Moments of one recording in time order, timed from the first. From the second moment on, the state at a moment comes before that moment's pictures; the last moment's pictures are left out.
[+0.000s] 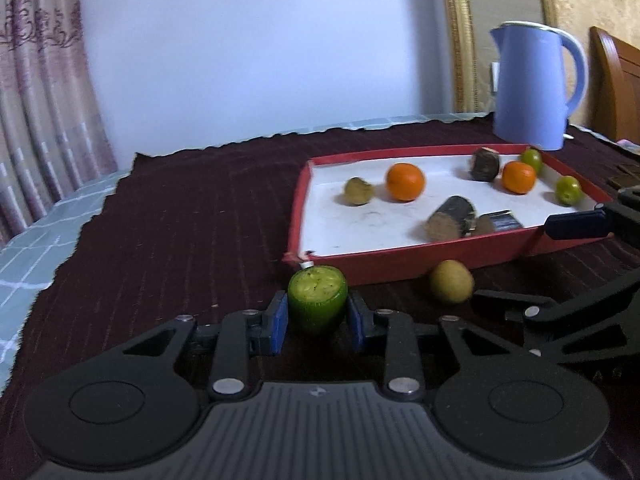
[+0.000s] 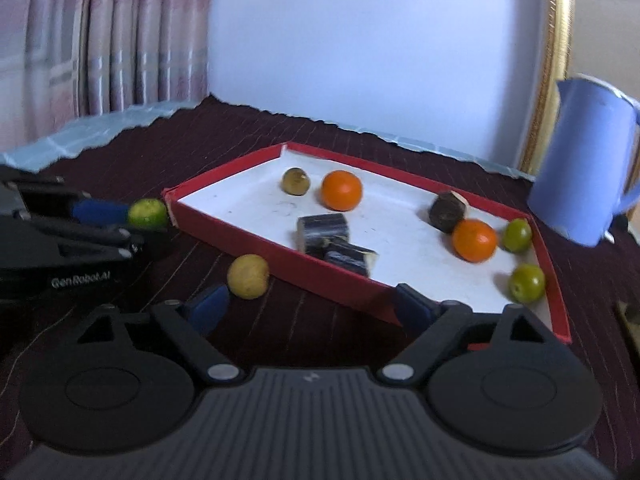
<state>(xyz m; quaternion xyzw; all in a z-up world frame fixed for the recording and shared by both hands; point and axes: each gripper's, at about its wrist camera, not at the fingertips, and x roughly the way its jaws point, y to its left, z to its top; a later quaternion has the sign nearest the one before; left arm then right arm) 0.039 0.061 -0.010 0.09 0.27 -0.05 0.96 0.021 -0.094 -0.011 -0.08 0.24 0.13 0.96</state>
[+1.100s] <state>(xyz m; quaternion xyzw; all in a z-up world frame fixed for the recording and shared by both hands) 0.035 0.013 0.014 0.07 0.27 -0.08 0.96 0.011 -0.134 0.003 -0.01 0.24 0.10 0.96</state>
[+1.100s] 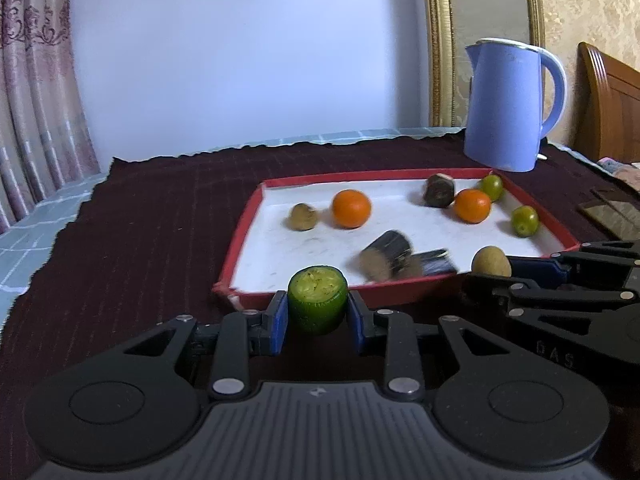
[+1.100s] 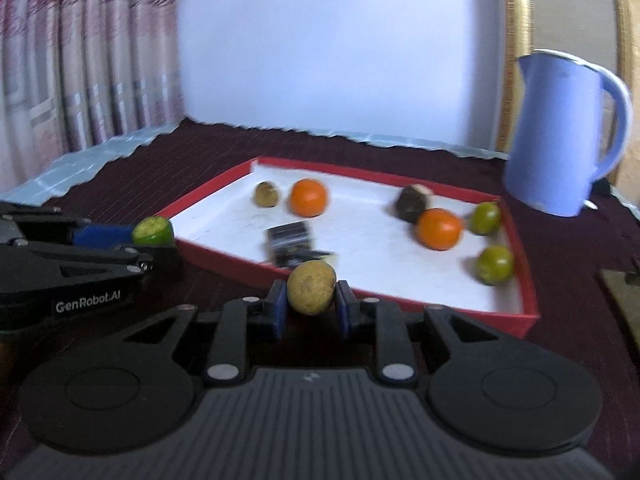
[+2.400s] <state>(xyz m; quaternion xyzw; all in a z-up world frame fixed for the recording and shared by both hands) 0.144 -0.038 0.013 0.10 0.31 -0.02 0.94 0.083 -0.171 0.027 0.00 0.23 0.03 0.97</state>
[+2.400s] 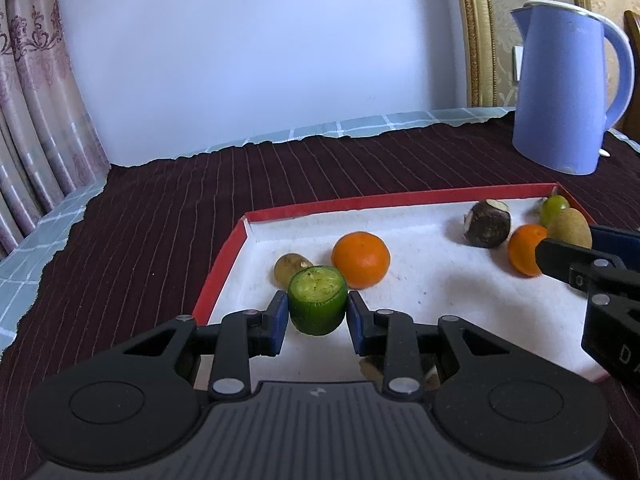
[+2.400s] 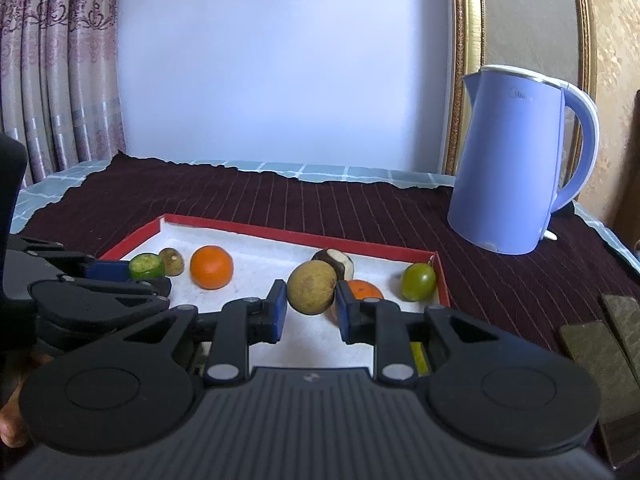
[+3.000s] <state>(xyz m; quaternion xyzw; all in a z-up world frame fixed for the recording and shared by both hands) 0.175 -0.046 0.006 0.11 0.32 0.00 0.94 0.119 -0.178 0.015 0.01 0.25 0.01 0.97</state>
